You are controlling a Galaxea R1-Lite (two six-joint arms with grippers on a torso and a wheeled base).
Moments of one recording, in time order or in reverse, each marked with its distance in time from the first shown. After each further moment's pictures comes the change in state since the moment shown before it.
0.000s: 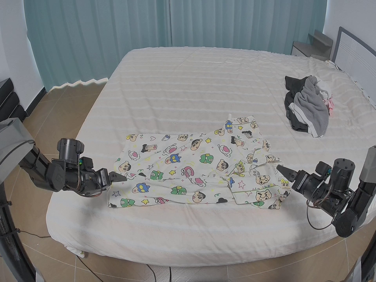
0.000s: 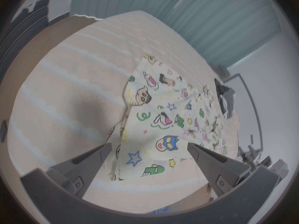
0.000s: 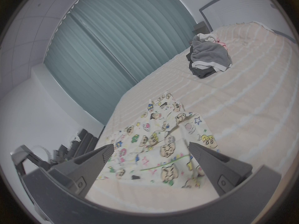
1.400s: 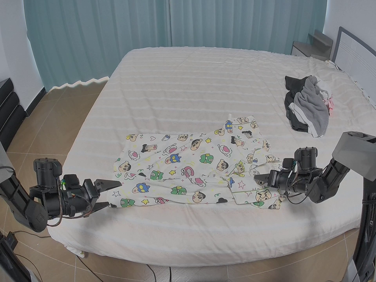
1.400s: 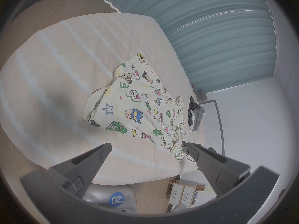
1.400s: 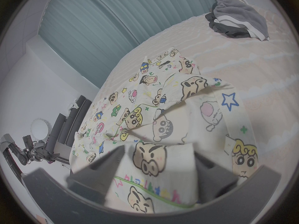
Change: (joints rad) left arm -0.013 -0.216 0.510 -0.538 -0.188 -0.432; right arm -0.056 0.307 -0.621 0.646 0.273 -0.227
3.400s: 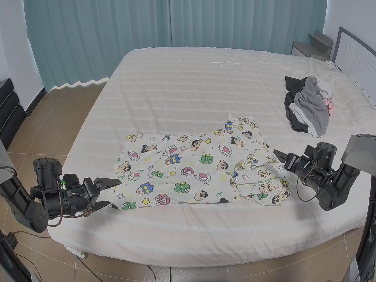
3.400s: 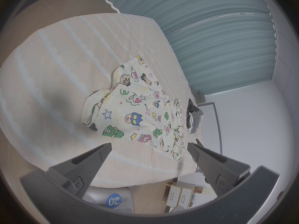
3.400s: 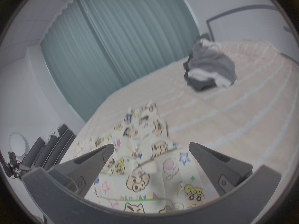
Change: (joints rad) left arm 0.000 0.011 0.004 -0.037 0.002 -0.033; right arm -0.047 -0.067 0.180 -0.449 -0.309 0.059
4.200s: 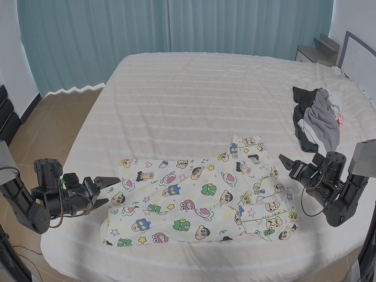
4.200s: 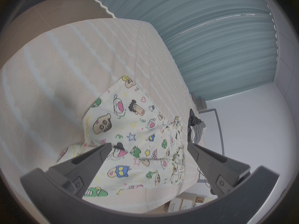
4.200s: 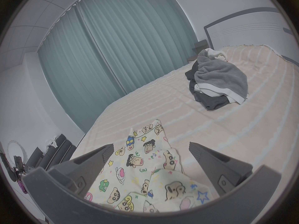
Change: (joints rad) left arm 0.002 0.029 0.012 -0.076 0.030 0.001; right arm 0.057 -0.106 0.266 -0.210 -0.094 0.046
